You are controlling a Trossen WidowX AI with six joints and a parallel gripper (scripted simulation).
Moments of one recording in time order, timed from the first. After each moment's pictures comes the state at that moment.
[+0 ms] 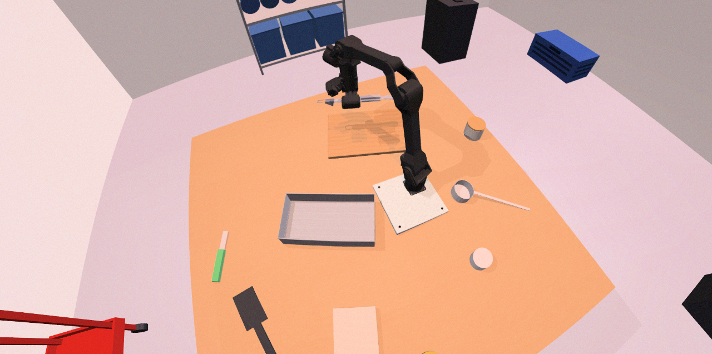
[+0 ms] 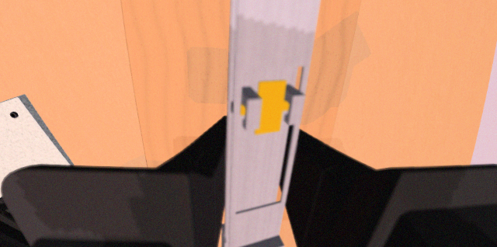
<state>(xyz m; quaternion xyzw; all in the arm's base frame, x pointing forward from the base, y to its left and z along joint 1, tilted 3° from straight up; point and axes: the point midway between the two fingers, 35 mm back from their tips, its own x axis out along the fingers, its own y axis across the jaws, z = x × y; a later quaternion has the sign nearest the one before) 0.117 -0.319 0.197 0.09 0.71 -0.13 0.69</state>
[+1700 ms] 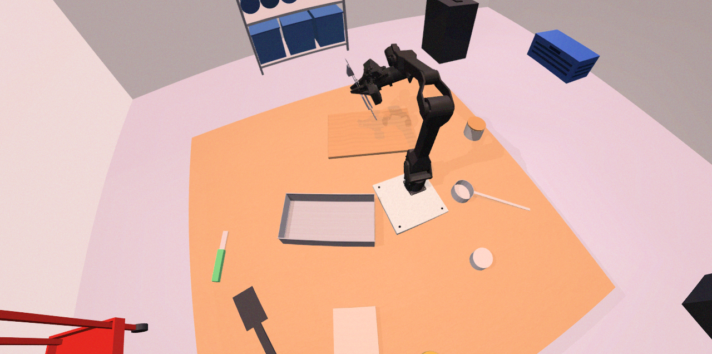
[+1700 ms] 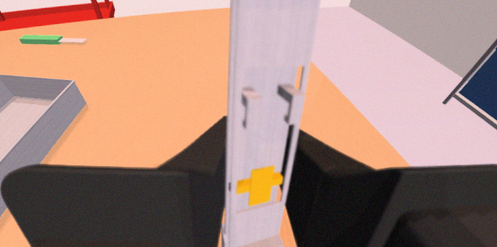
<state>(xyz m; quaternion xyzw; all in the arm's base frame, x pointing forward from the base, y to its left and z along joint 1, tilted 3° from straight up) 0.088 -0.309 0.249 0.00 0.20 -0.15 0.97</state>
